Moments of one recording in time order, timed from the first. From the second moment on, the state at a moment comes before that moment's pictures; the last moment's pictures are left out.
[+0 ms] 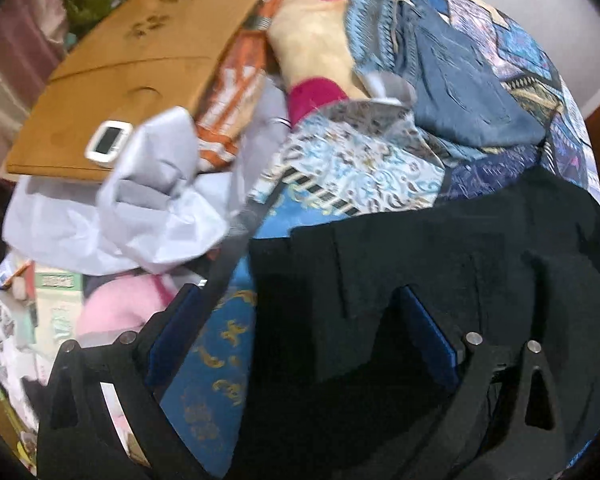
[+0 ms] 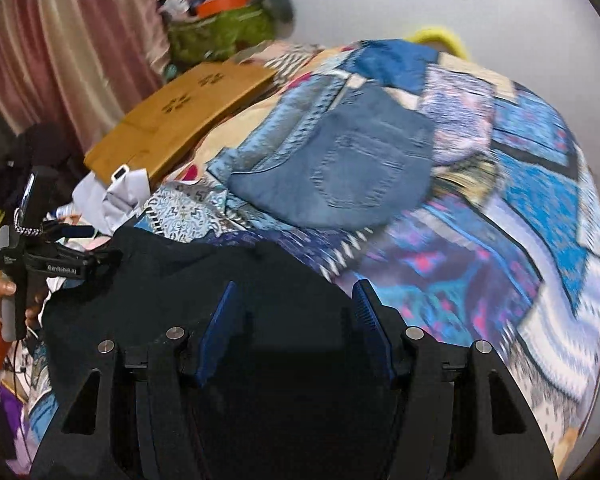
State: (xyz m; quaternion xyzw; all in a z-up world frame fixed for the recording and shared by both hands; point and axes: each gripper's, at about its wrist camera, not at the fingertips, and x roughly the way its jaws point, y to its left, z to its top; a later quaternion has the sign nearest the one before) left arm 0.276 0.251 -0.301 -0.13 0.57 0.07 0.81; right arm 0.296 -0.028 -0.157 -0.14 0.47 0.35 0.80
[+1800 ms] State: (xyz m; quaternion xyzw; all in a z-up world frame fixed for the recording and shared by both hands) left arm 0.146 0.232 -0.285 -0.04 0.55 0.11 0.83; right arm 0.153 -0.032 -0.172 -0.14 0.49 0.35 0.79
